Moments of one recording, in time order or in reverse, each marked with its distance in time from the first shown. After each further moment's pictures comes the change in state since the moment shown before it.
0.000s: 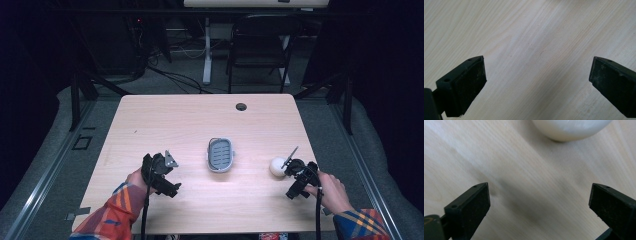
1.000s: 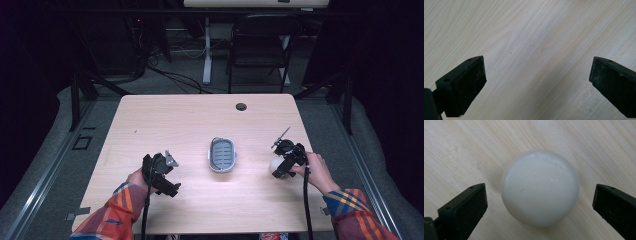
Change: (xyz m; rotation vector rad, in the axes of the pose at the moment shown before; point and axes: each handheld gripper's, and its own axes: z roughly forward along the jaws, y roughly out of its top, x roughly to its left) left arm 0.002 0.000 0.005 0.032 0.000 -0.017; right arm -0.031 0.058 0.003 -0.119 0.079 -0.001
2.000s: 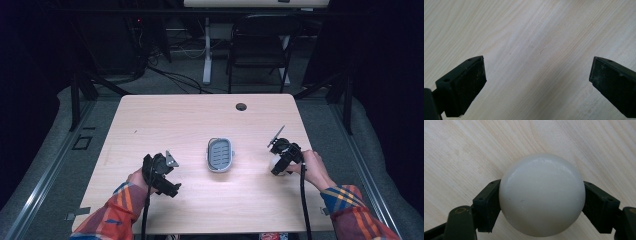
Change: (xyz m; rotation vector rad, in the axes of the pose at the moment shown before) left arm -0.001 0.001 0.000 -0.006 -0.004 0.006; right arm 0.003 0.011 0.001 0.034 -0.011 -0.010
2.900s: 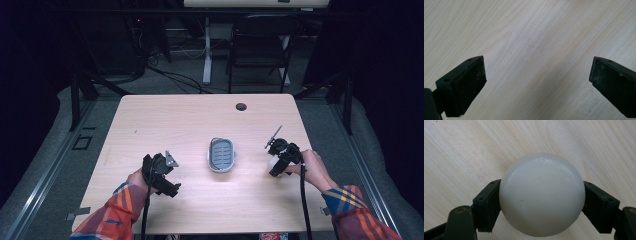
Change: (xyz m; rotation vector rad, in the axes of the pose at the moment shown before) left arm 0.000 -0.001 0.000 0.001 0.004 -0.003; right arm 0.015 0.004 -0.018 0.010 -0.001 -0.069
